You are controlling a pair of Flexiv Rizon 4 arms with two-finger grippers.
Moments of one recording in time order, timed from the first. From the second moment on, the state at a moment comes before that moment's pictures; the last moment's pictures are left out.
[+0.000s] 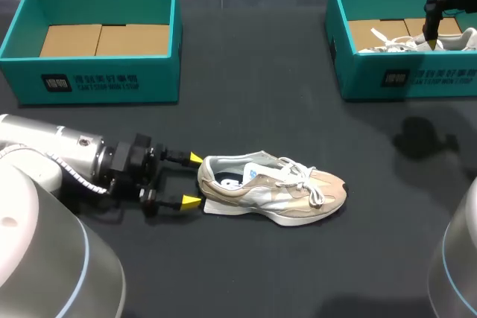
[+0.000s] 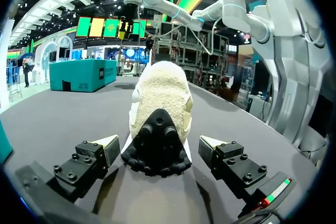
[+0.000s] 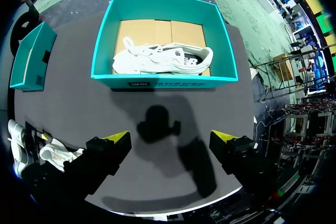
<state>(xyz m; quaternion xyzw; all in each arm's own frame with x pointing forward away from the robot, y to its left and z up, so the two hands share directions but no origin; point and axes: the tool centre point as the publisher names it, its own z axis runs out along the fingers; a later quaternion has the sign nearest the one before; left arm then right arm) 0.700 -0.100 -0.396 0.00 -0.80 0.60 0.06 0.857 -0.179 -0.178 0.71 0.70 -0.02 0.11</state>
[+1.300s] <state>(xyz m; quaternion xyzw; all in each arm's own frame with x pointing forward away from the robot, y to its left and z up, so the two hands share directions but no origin) 0.699 -0.142 -0.410 -0.01 -0.79 0.61 0.07 0.857 -0.179 -0.178 0.71 0.70 -0.02 0.11</state>
